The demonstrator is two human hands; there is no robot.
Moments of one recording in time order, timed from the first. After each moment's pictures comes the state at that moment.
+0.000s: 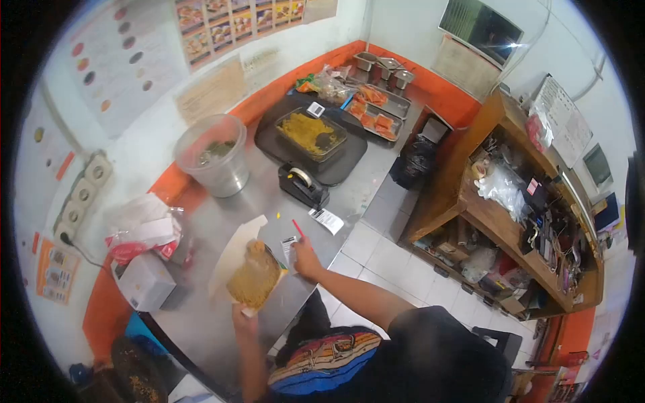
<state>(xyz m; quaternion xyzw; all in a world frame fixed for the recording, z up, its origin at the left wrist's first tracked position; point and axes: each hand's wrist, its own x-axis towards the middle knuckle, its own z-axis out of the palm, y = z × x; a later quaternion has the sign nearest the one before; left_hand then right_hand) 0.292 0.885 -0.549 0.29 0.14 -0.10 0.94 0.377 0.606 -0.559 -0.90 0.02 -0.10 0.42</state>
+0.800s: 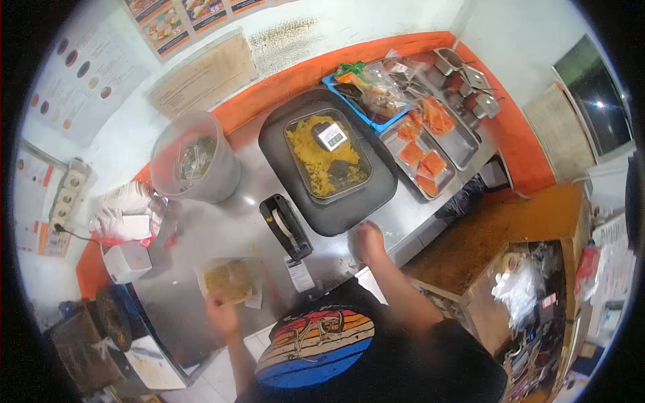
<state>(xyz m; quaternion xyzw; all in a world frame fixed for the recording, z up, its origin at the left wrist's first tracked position) 0.407 0.672 -0.437 0.85 0.33 0.16 0.38 0.602 0.280 -0.514 -0.51 0.40 0.08 0.76</state>
